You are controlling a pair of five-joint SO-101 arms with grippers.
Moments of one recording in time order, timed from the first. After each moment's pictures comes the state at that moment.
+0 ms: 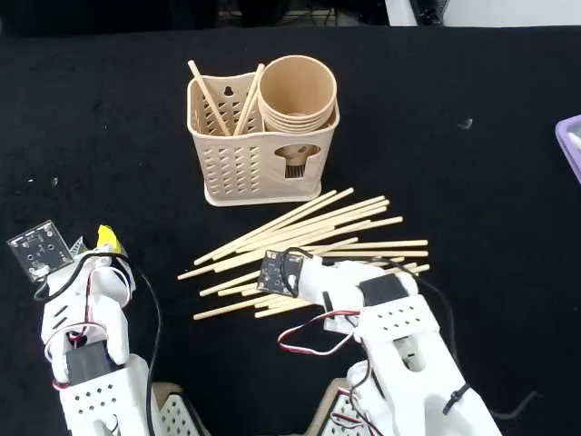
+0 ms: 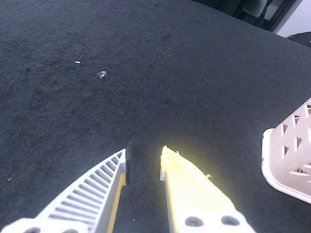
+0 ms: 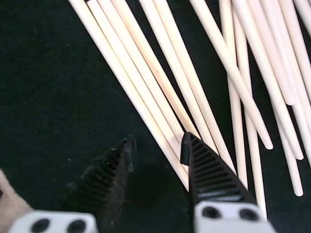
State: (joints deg) left arm -25.1 -102.8 95.9 41.6 10.0; right arm -14.8 -48.8 76.5 57.4 61.4
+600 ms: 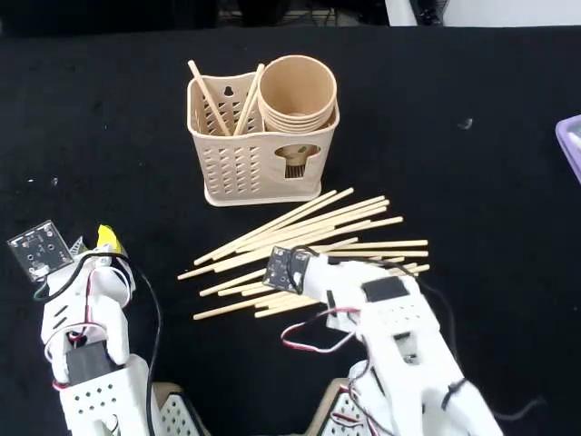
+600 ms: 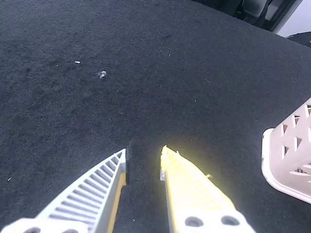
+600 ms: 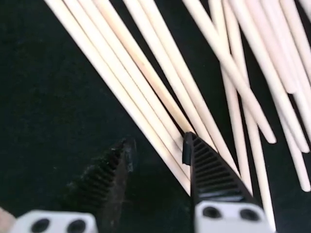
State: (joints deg) left arm -25.1 -102.8 95.9 41.6 10.0; right arm -11.9 -44.8 79.3 50.6 61.4
